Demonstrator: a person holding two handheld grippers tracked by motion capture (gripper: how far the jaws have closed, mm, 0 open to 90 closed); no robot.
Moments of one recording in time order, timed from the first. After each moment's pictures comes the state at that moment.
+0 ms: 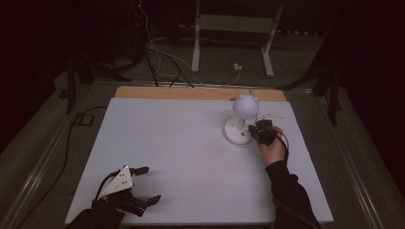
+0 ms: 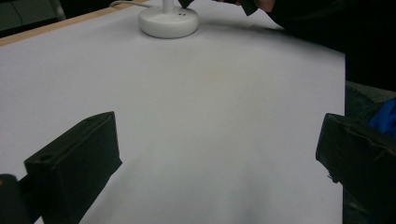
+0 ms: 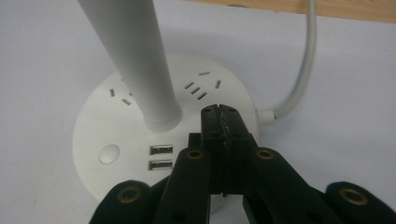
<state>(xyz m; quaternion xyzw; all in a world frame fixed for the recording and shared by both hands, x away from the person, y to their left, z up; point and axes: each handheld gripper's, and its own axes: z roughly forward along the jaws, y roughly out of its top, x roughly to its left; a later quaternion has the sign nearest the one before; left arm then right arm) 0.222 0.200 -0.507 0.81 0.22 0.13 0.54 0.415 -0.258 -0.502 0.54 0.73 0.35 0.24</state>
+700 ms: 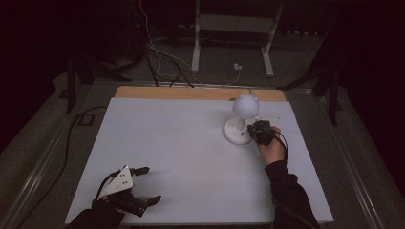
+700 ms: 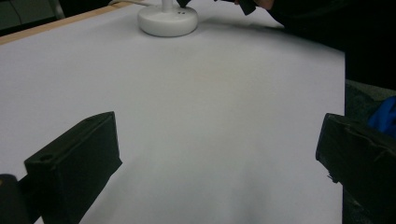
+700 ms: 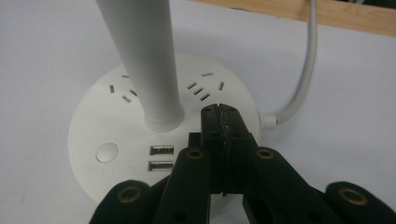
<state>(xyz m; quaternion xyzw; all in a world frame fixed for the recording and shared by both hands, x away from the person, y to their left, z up) 0.222 0.199 -0.507 0.81 0.22 0.13 0.53 0.415 -0.252 -0.504 0.52 0.74 0.34 0.26</state>
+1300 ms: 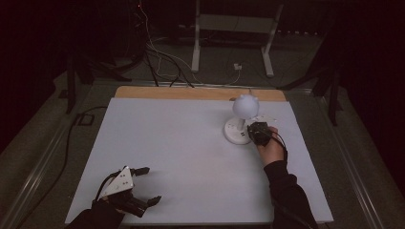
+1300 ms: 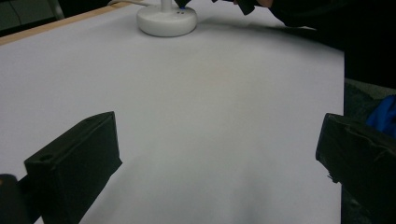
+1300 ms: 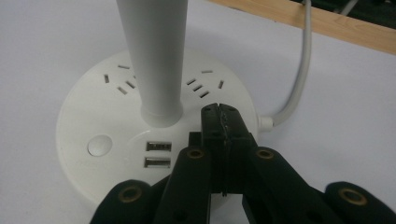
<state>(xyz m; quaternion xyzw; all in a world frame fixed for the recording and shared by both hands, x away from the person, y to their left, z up) 0.221 0.199 -0.507 0.81 0.22 0.13 0.53 0.413 -0.245 -0.506 0.50 0.75 0.31 0.29</state>
